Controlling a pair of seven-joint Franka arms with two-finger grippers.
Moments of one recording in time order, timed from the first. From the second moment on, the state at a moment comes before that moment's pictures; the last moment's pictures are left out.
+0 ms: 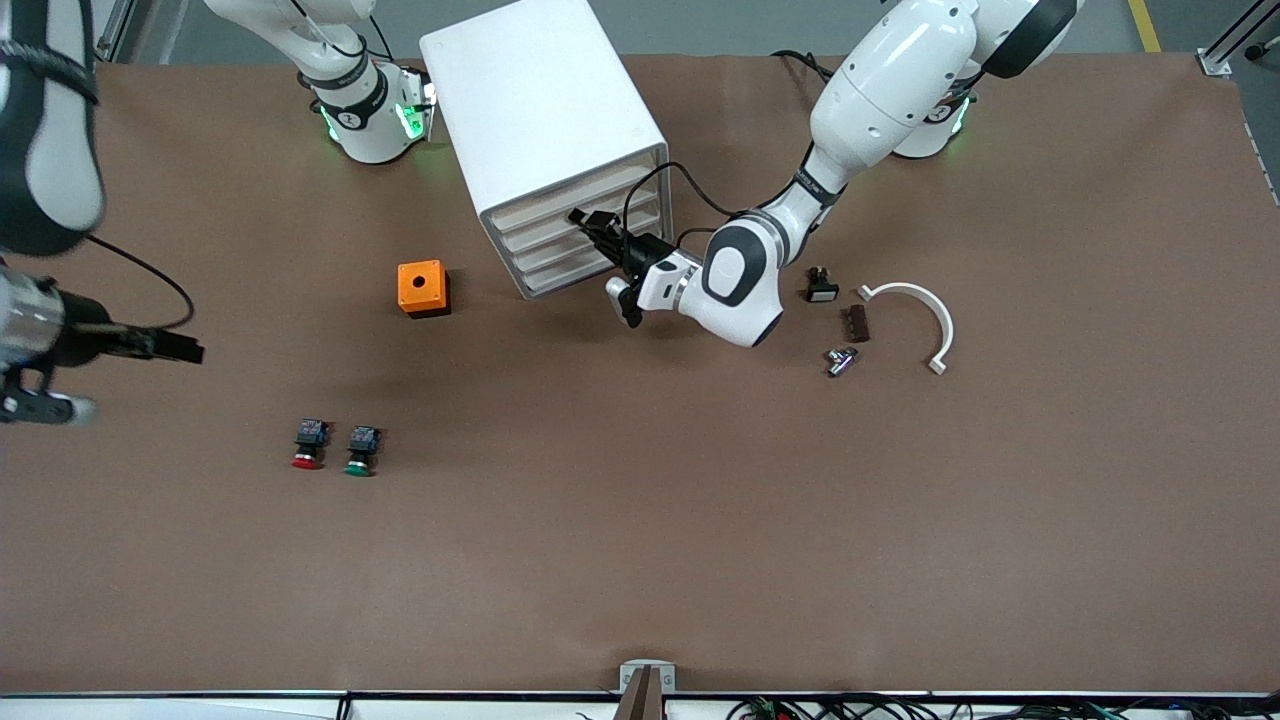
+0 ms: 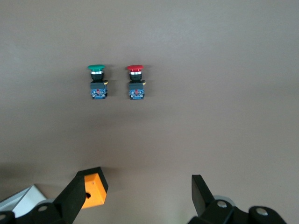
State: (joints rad) left arm -0.51 0.76 -0.30 -1.78 -1.47 1.86 0.88; right arm -0.01 0.31 -0.06 -1.54 0.01 1.64 0.03
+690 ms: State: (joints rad) left arm -0.49 0.76 -0.24 -1.75 -1.46 1.85 0.86; right arm 0.01 0.48 -0.07 -1.75 0.01 2.11 0.05
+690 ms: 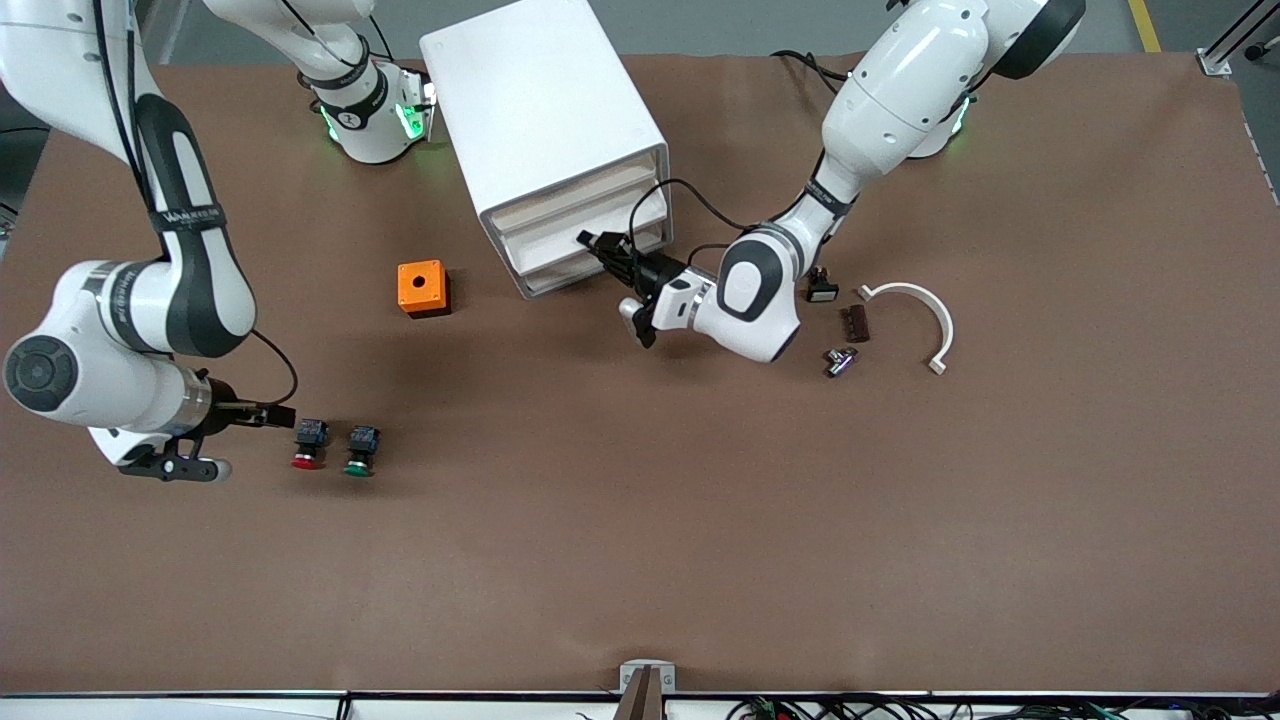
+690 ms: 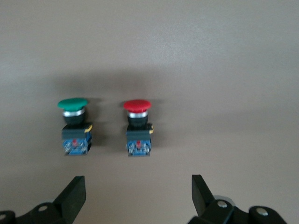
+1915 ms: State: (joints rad) left arm -0.34 0.84 -0.22 -1.61 -1.34 1.78 0.60; right arm 0.02 0.64 -0.07 -1.77 0.01 2.25 0.12
